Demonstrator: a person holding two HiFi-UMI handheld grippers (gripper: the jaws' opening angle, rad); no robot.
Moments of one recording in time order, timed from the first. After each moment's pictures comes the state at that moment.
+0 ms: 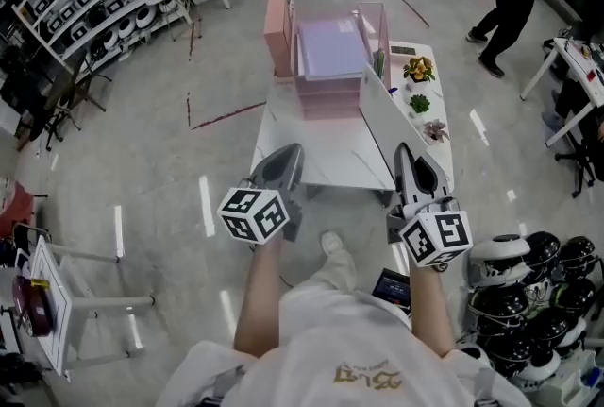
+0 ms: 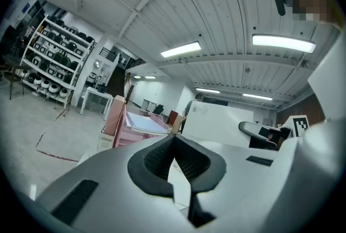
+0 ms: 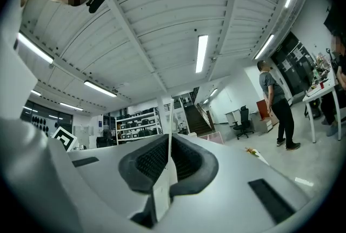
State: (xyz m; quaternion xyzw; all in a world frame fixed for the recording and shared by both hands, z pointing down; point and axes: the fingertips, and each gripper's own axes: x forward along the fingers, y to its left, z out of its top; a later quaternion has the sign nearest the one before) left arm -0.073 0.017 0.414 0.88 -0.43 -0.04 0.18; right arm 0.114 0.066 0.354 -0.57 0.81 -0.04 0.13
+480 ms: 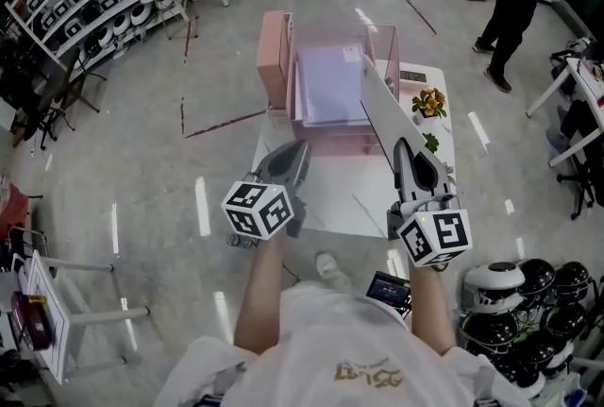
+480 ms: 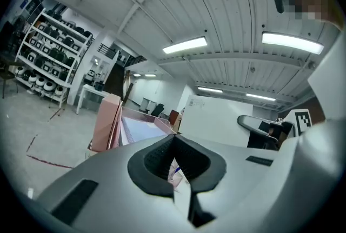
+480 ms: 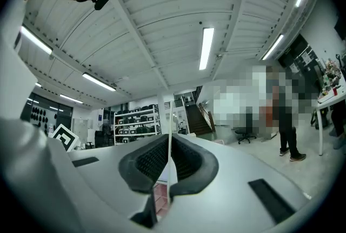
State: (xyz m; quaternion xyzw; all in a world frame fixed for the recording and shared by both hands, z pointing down) left arm -0.048 -0.144 0.414 0.89 -0.42 -0.03 0.19; right arm 0.119 -0.098 0.339 -0.56 0.82 -0.02 0.11
